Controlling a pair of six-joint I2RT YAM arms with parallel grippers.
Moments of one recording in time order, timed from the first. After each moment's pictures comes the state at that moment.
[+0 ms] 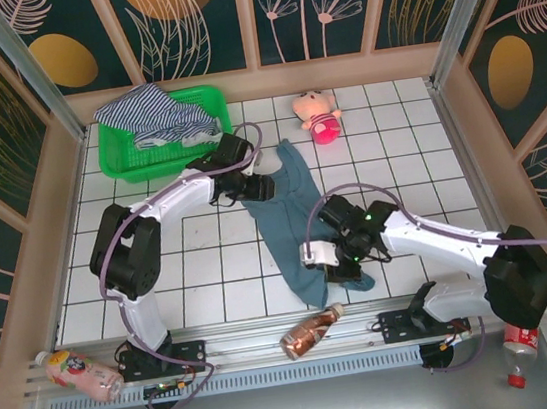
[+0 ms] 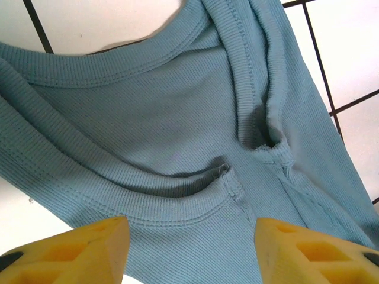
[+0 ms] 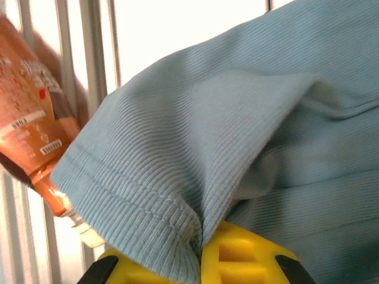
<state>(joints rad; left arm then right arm) -0.56 1.89 1.37 -0.52 0.23 -0.35 0.79 1.27 0.79 -0.85 -0.37 -0.69</state>
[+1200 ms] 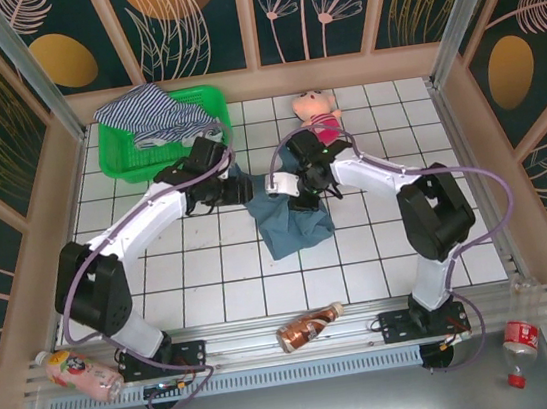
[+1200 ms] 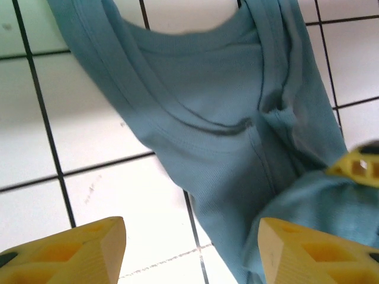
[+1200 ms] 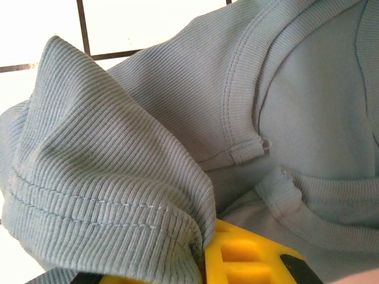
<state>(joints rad) -0.52 1.60 1.22 -0.64 0.15 -0.43 0.60 1.82 1.33 -0.71 -0.29 -0.86</state>
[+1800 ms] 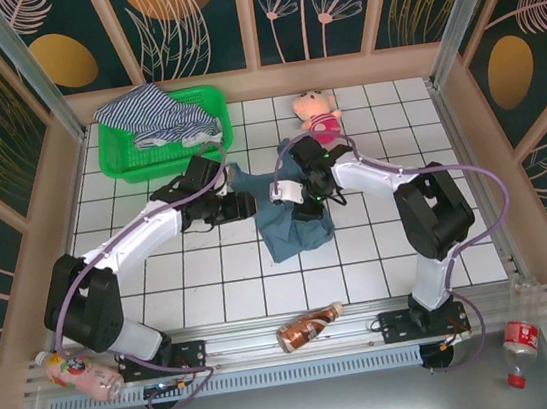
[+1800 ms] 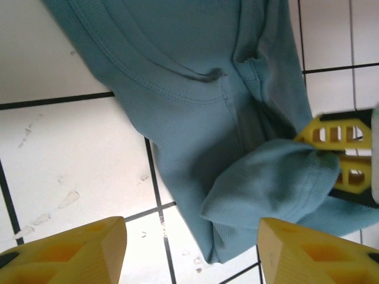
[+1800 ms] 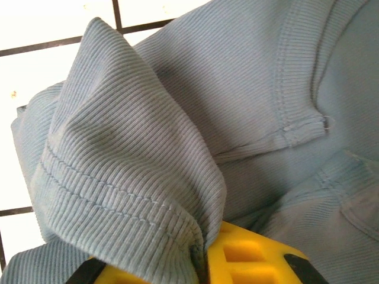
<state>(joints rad) -0.52 1.50 1.04 -0.53 0.30 -0.56 0.59 1.82 1.28 -0.73 -0.34 -0.84</state>
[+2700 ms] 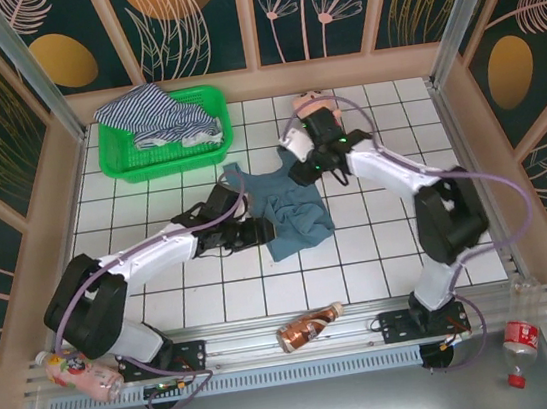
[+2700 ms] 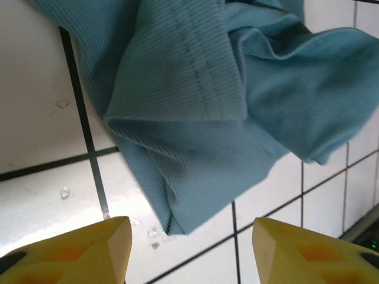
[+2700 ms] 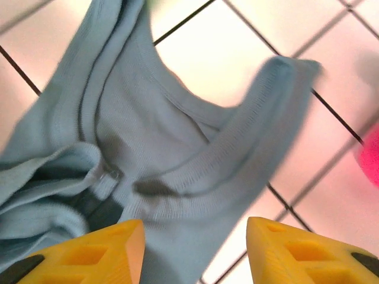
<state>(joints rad) -0.68 1.52 0.85 -0.32 0.32 -0.75 0.50 1.68 1.29 -0.51 -0.14 -0.30</state>
